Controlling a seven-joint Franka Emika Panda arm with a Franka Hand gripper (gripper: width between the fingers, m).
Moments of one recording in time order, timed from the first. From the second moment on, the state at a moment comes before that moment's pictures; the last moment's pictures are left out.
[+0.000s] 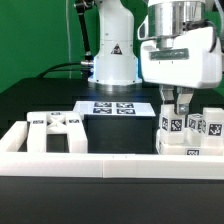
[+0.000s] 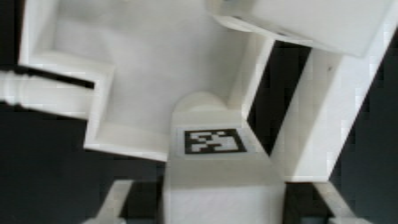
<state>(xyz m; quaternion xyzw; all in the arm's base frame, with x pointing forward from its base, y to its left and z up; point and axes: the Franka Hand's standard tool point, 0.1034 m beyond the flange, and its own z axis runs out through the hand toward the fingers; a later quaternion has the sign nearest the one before) 0.596 0.064 0.082 -0.75 0.66 -0.04 0.08</state>
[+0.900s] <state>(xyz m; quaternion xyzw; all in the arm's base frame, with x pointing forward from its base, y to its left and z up) 0.593 0.076 0.079 -0.86 0.51 -0.05 0.07</state>
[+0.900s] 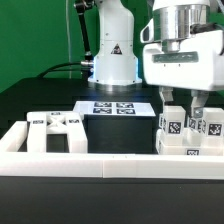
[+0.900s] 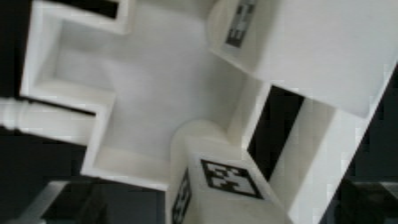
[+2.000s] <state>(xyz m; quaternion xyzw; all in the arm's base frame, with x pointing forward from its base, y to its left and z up) 0.601 0.060 0.083 -1.00 0.05 -0.08 0.01</state>
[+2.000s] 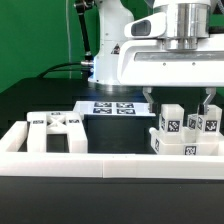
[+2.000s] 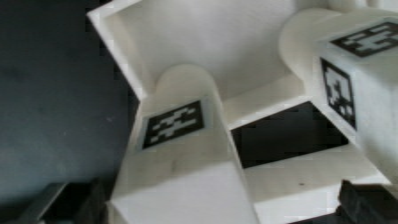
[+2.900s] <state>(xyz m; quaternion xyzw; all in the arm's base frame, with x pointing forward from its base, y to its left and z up) 0.590 0.059 0.075 -1.00 0.00 -0.07 0.01</state>
